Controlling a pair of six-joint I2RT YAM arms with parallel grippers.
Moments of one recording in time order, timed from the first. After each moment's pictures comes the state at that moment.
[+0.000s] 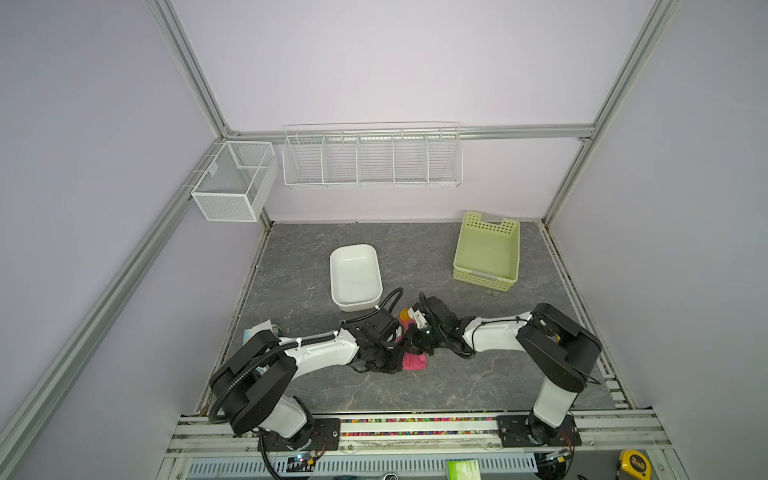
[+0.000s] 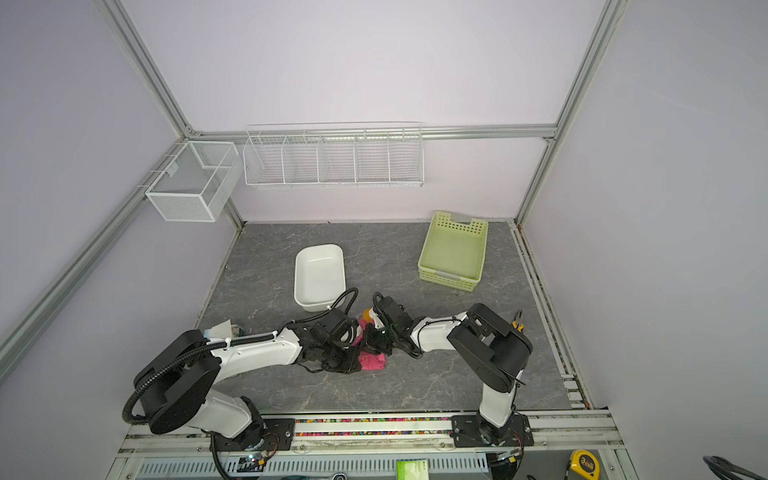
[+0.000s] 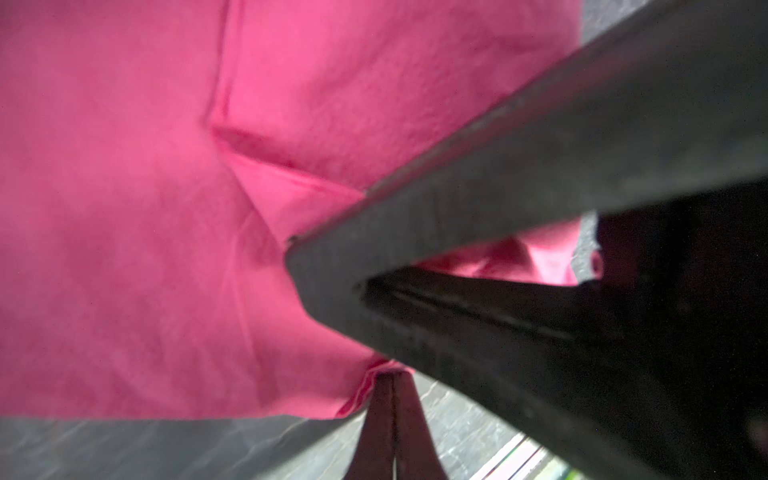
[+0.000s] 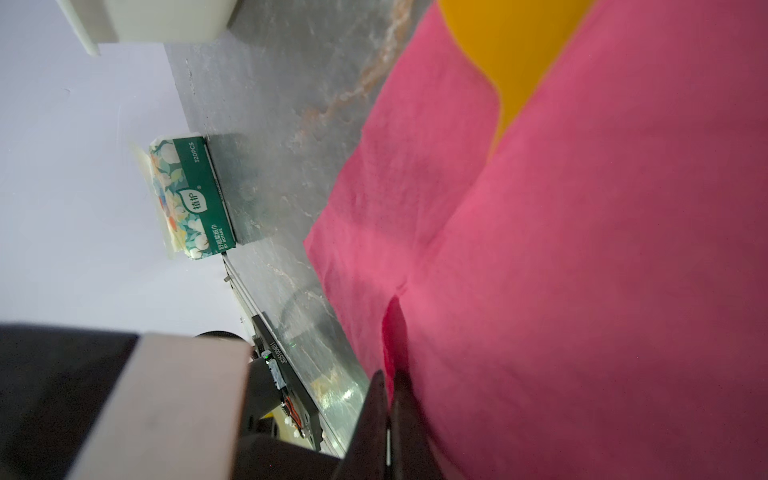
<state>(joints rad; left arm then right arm) -0.88 1.50 0.67 -0.36 0.36 -0.63 0.85 1.80 0.79 0.17 -0.51 1.10</state>
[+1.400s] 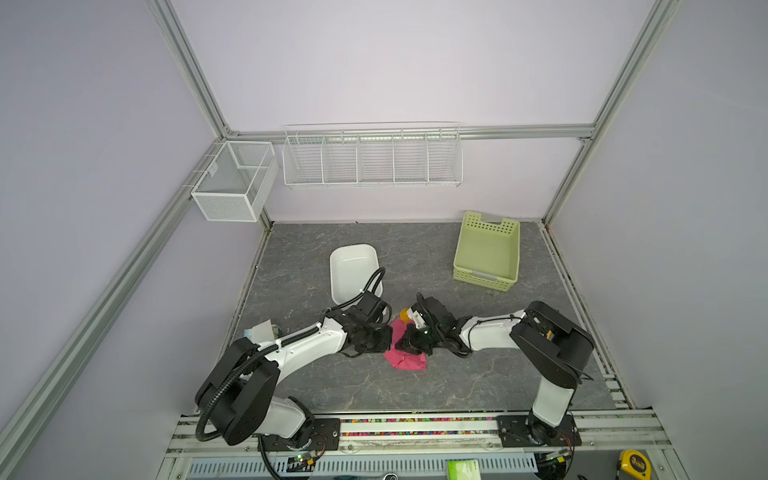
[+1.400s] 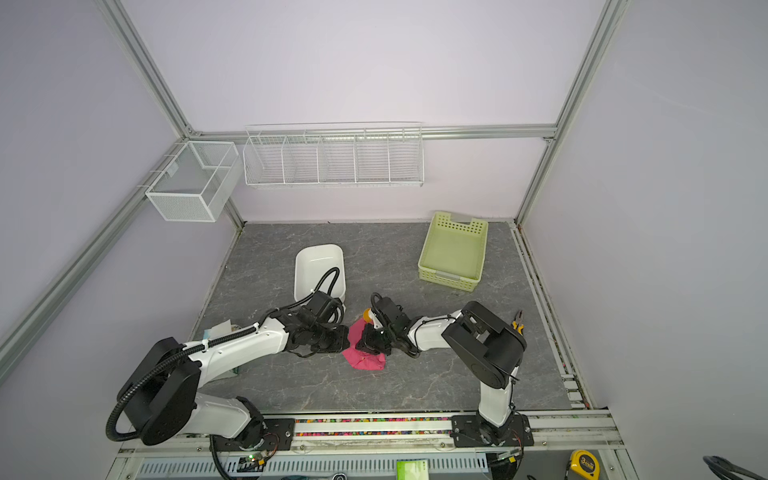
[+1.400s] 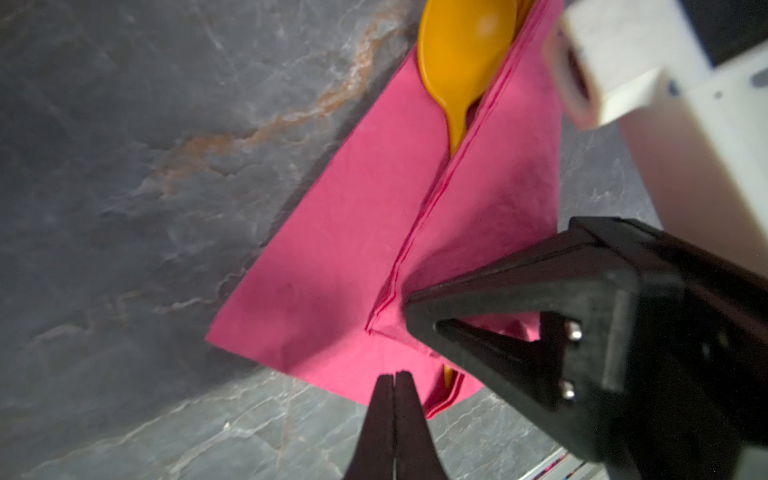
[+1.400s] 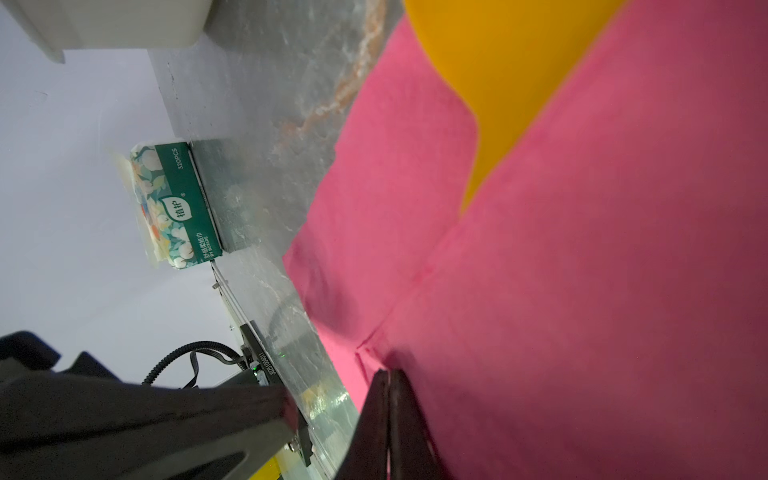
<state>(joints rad) -0.73 1.43 0.76 -0.45 0.25 -0.62 0.85 1.83 0.81 0.17 -0.49 1.09</state>
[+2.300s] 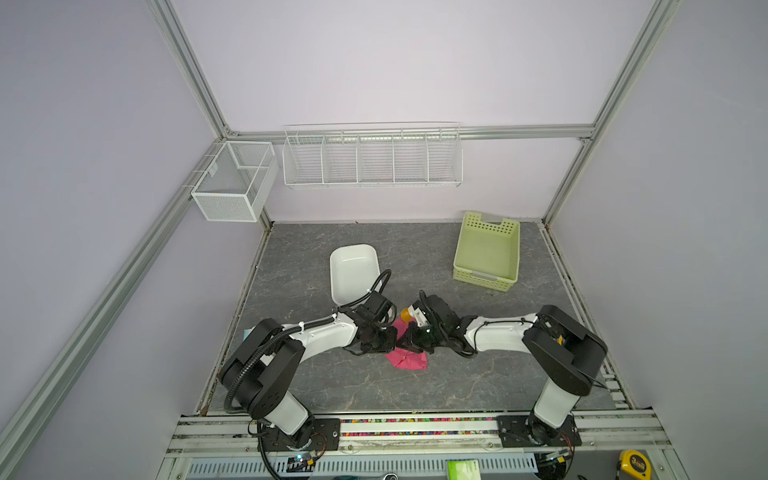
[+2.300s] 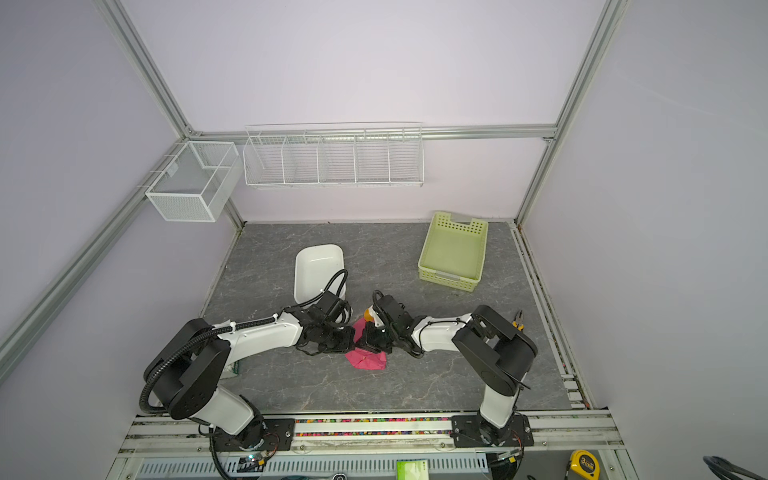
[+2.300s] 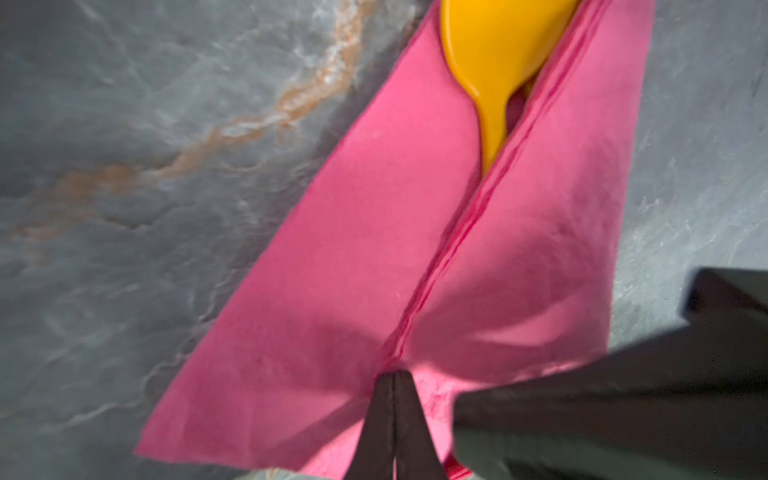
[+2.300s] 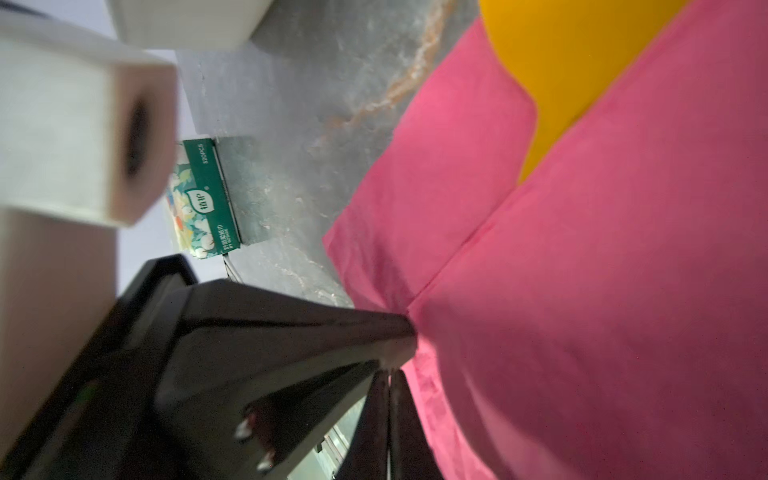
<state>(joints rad) -0.73 1.58 0.77 -0.38 0.28 -0.59 0.85 1.72 0.79 0.12 -0.48 1.07</state>
